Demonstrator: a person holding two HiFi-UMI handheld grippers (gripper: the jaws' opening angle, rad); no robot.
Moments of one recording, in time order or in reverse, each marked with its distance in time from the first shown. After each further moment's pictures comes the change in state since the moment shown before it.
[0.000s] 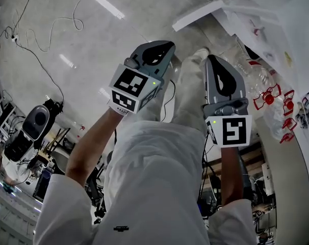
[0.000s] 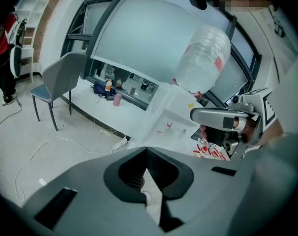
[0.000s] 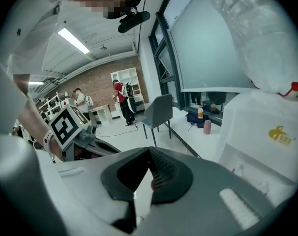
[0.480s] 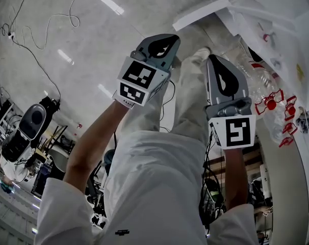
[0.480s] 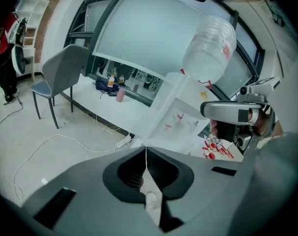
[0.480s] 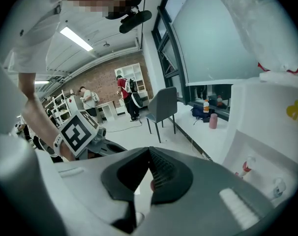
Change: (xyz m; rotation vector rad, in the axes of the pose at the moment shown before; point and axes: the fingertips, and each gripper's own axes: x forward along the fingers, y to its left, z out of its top) left arm 0.052 0.028 -0.031 0.006 0.009 0.036; right arm 0.027 -0.008 -0.037 -0.015 0.046 0.073
